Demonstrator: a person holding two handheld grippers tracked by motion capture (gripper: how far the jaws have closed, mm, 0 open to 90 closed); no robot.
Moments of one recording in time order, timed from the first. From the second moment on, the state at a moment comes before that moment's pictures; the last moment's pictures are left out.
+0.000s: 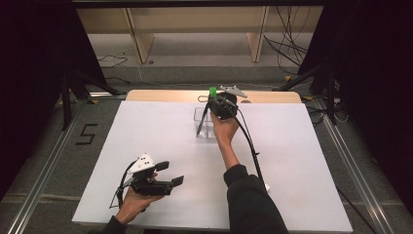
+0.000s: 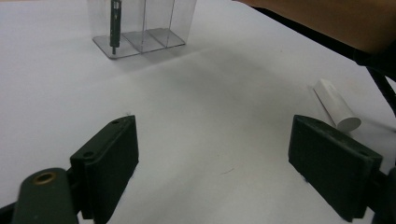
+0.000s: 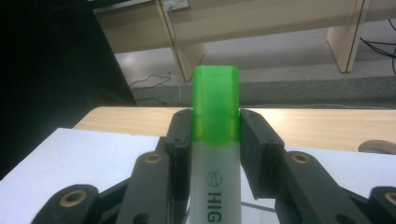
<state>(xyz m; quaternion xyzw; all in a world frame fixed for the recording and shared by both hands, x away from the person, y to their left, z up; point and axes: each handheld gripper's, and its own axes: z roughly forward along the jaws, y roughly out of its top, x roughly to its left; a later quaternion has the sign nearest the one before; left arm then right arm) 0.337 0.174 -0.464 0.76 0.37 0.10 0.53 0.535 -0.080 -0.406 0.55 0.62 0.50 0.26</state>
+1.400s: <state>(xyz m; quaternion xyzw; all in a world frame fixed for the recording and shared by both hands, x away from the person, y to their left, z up) 0.337 0.173 -0.465 0.76 0.37 0.10 0.52 0.494 -0.137 -0.361 0.49 0.67 0.52 0.19</state>
